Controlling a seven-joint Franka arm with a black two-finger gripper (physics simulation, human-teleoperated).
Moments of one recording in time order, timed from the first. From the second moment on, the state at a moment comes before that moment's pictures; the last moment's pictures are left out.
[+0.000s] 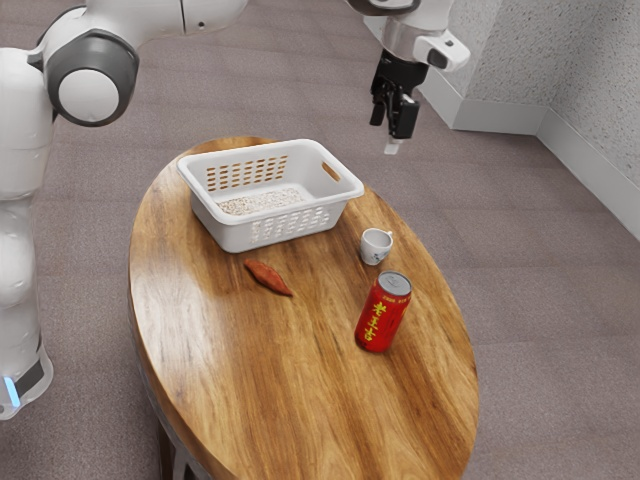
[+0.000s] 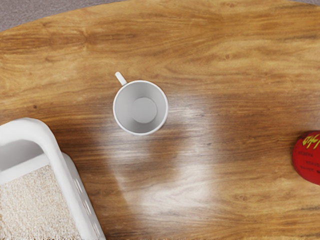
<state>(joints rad) 0.14 0.19 -0.15 -1.16 0.04 1.38 0.07</state>
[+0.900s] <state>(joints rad) -0.04 -0.44 -0.23 -1.89 -0.05 1.45 0.69</state>
